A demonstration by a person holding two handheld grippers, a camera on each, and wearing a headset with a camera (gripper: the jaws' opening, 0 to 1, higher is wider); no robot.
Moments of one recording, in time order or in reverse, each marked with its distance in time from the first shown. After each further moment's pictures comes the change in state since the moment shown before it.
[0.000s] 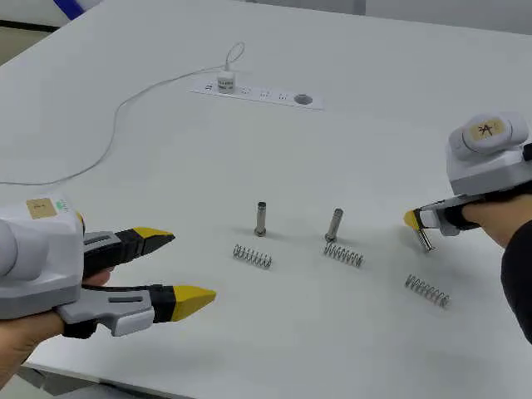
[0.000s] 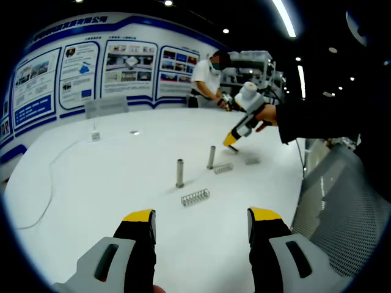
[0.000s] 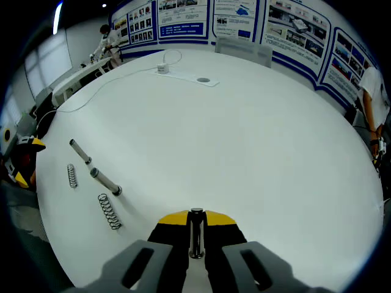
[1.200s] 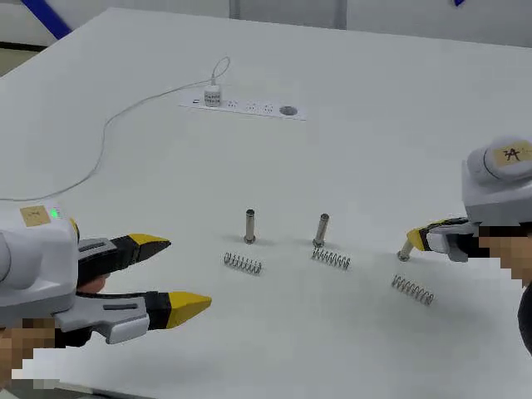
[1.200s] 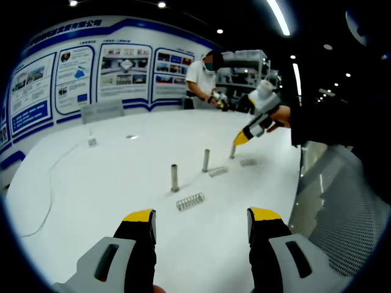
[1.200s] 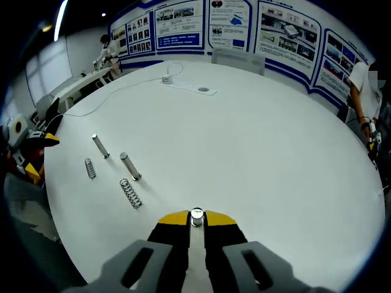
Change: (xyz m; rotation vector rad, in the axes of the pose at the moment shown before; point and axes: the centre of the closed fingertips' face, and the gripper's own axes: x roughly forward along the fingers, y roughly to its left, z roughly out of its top) left arm -0.002 -0.009 0.006 0.032 -0.001 -0.018; right arm -0.038 0.016 -0.022 0.025 -0.072 -0.015
